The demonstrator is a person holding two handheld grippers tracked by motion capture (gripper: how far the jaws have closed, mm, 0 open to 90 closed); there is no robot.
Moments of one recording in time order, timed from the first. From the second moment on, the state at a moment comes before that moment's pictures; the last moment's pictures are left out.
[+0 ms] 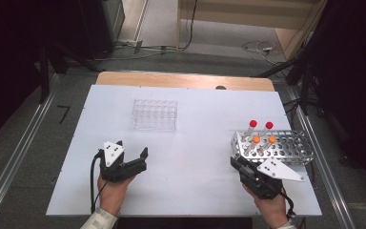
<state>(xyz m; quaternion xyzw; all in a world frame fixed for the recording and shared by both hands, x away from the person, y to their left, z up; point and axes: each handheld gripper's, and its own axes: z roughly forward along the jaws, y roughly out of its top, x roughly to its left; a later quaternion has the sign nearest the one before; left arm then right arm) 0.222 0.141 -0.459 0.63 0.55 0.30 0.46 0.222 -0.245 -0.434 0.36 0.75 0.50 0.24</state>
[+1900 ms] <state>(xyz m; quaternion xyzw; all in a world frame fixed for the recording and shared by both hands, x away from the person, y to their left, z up) 0.250 0.039 -0.436 0.73 0.42 0.19 0.50 0.265 -0.137 -0.464 0.29 0.80 0.49 0.20</state>
